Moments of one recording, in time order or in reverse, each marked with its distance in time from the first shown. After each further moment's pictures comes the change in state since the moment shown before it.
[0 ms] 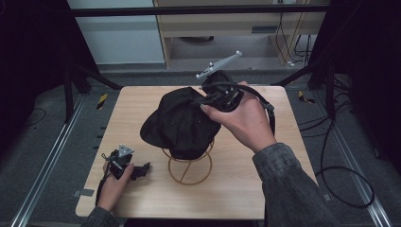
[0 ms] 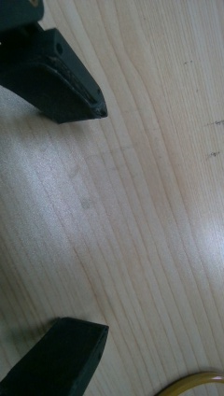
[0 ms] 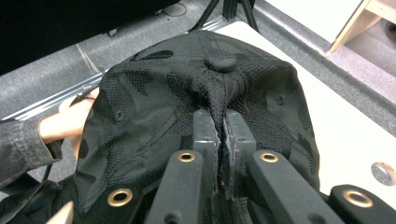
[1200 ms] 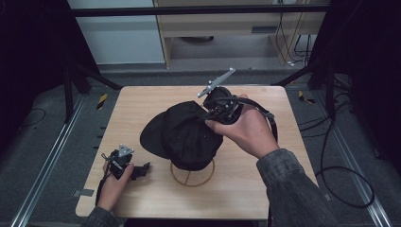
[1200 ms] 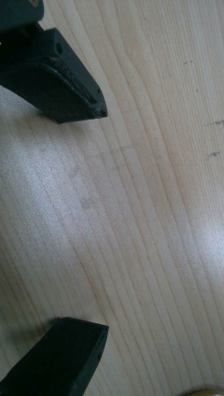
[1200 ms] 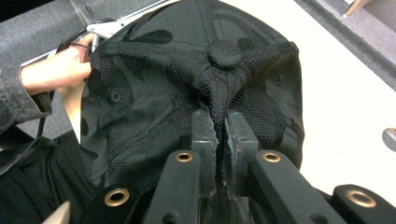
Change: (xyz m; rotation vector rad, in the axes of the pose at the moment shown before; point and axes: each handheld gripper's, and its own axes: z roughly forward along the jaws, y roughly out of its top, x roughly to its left) left arm 0.000 0.000 0.000 -0.003 0.001 -0.002; right arm -0.002 -0.029 0.019 0.153 0.014 -0.034
